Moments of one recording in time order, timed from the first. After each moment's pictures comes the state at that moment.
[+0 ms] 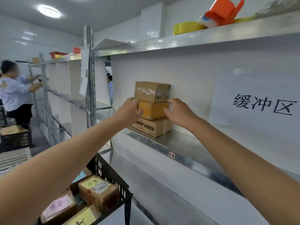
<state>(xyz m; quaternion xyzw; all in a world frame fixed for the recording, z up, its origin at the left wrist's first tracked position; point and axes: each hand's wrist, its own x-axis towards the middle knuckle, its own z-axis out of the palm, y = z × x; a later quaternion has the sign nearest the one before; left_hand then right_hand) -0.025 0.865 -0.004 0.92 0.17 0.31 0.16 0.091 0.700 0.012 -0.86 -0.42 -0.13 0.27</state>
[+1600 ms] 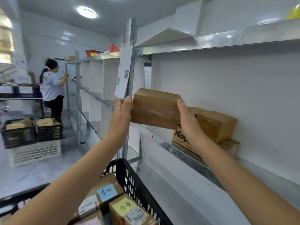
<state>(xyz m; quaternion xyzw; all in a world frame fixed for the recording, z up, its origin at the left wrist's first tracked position) -0.082 1.049 -0.030 0.62 0.19 0.52 0.55 0.051 0.918 -0.010 -0.70 -0.39 0.07 0.59</state>
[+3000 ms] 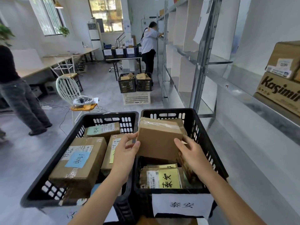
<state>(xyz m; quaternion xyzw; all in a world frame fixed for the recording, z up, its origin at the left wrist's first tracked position) -0.244 0.917 -0.246 0.52 0.54 0.50 0.44 -0.031 0.900 -0.260 -0.60 -0.51 0.41 0.46</state>
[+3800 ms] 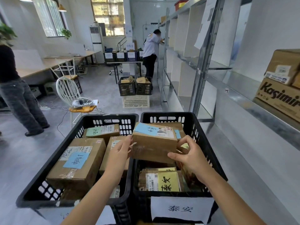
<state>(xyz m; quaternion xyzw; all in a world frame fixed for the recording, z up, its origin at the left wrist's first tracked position) -0.262 0.926 -0.256 0.47 0.53 0.51 0.49 -0.023 0.911 -0.273 -0.58 -0.56 0.38 0.45</state>
